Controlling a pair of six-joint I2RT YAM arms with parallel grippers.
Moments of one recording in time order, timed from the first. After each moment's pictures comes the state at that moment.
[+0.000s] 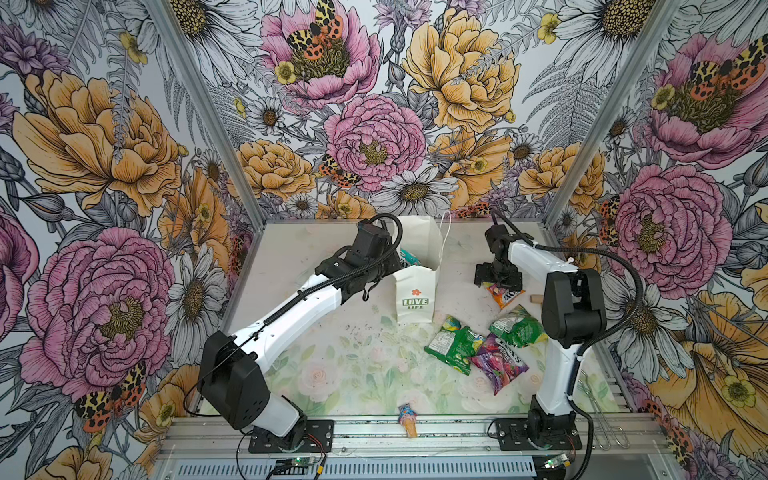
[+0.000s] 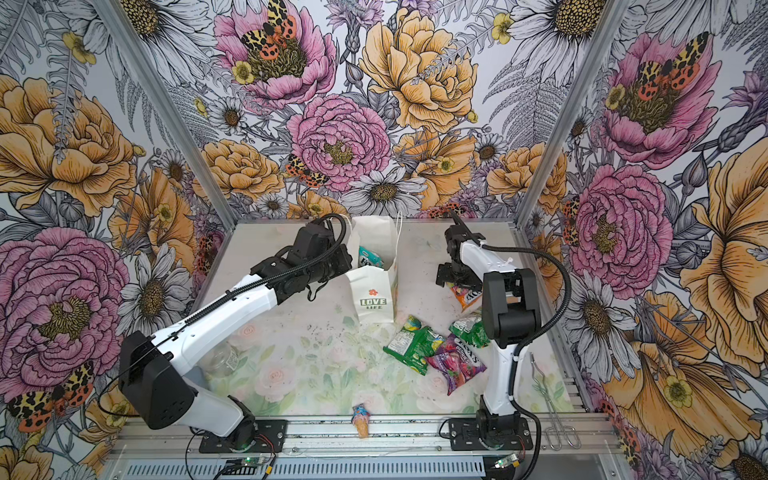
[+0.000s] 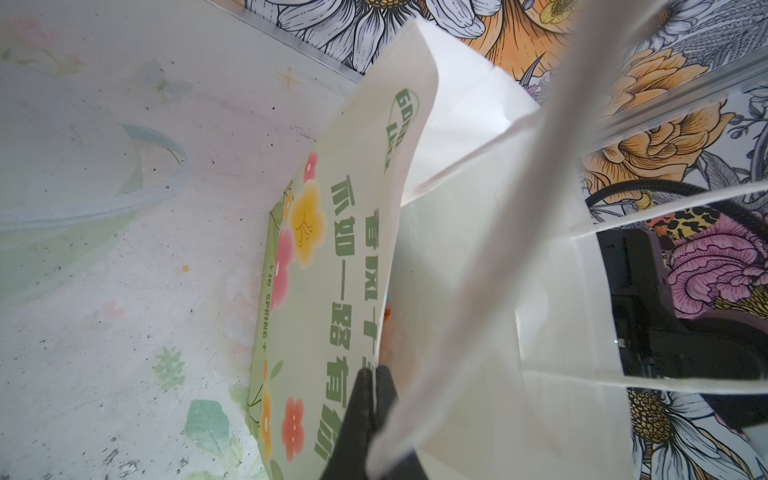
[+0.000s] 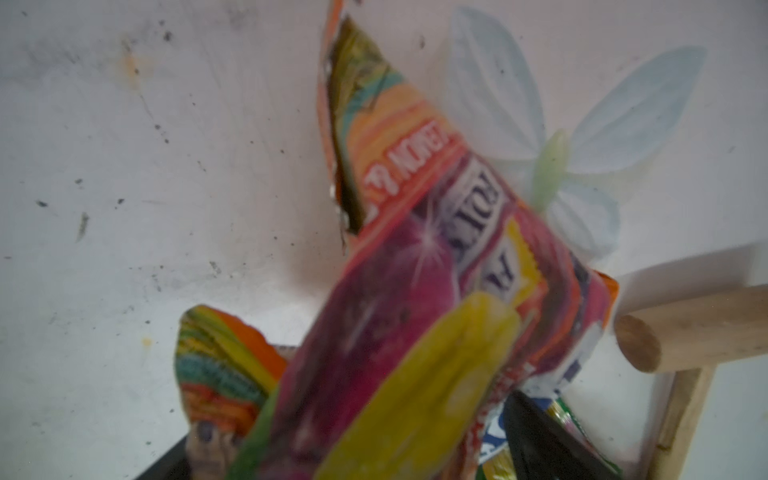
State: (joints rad) left arm -0.64 1.50 1.34 -0.48 -0.08 -0.85; right arm 0.10 2.02 1.55 -0.99 0.12 0.35
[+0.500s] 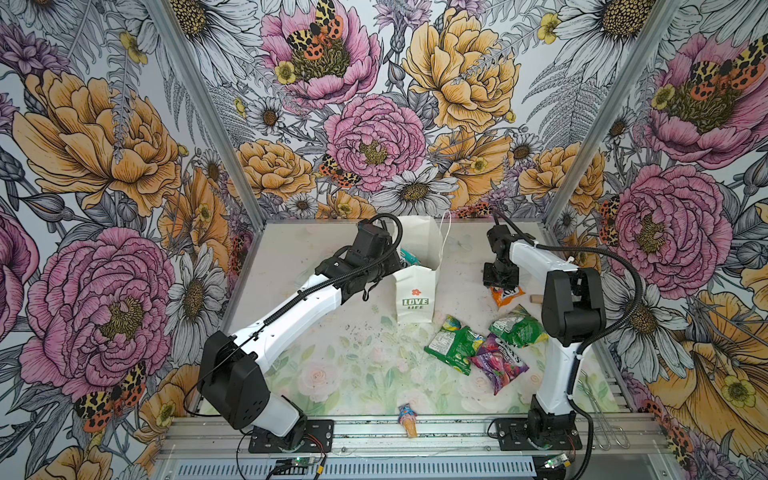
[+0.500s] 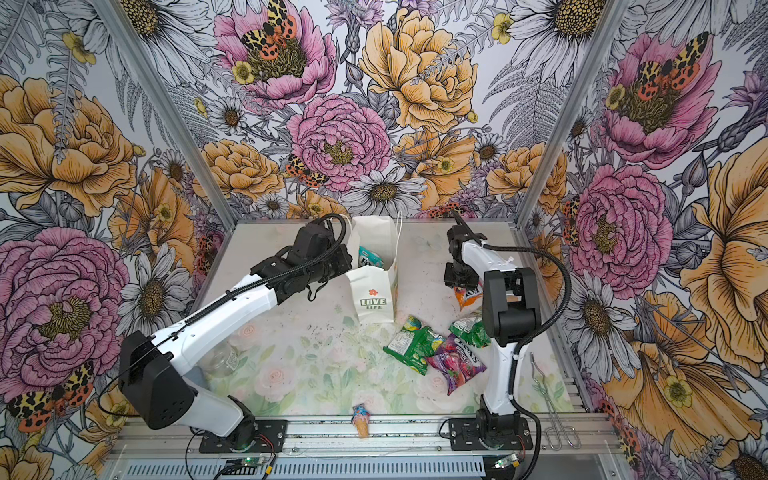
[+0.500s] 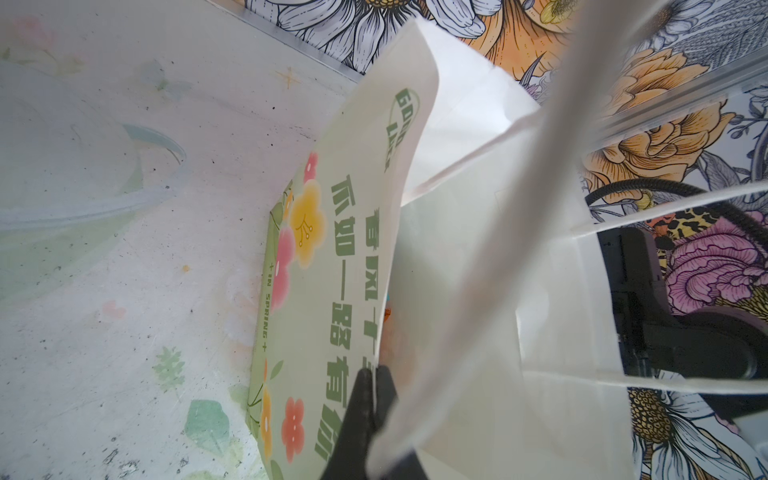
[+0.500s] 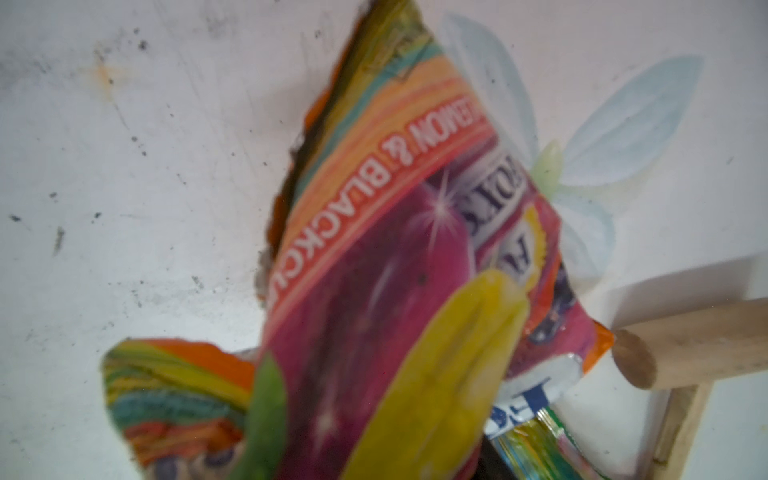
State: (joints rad) left arm -0.64 1.50 1.34 -0.48 -0.08 -0.85; right arm 0.09 2.02 1.55 -0.97 0.10 0.33
